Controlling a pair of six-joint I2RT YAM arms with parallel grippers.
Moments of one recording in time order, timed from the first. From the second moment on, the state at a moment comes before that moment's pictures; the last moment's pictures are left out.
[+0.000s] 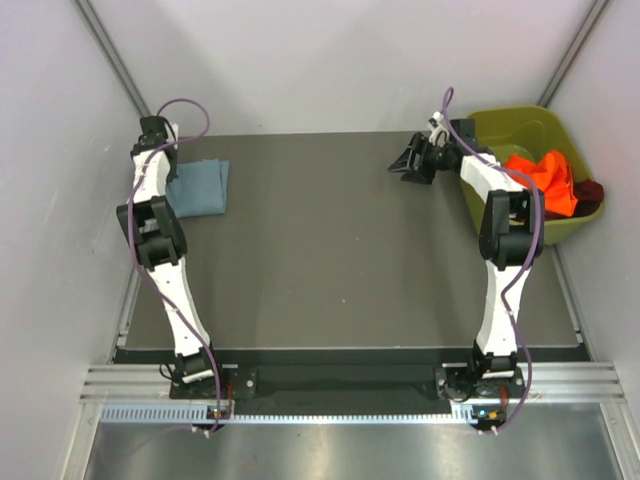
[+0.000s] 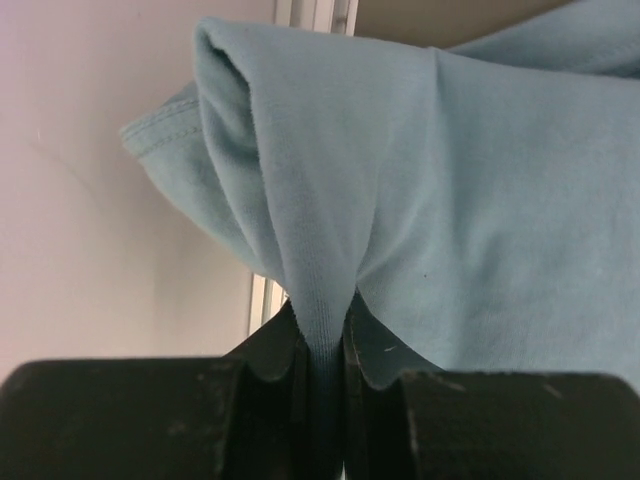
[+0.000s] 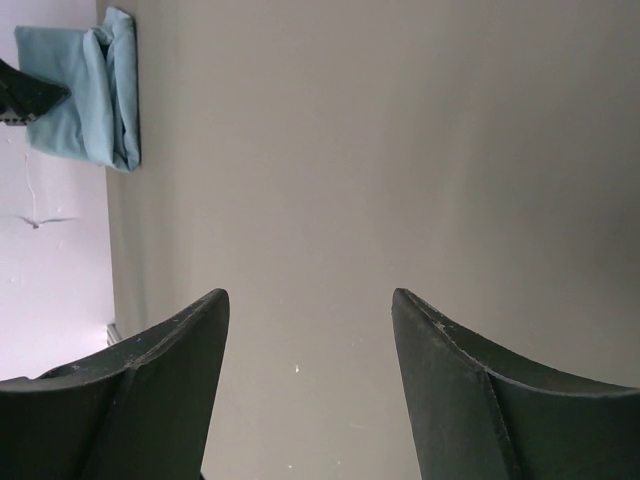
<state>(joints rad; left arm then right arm) 0.28 2.41 2.21 -0.67 -0.23 0.30 0.05 2.22 1.79 -0.35 -0.76 0.45</state>
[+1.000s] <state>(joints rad) 0.24 2.51 2.28 -0.55 -0.42 0.28 0.08 2.17 1.75 -0.34 -0.75 0.43</state>
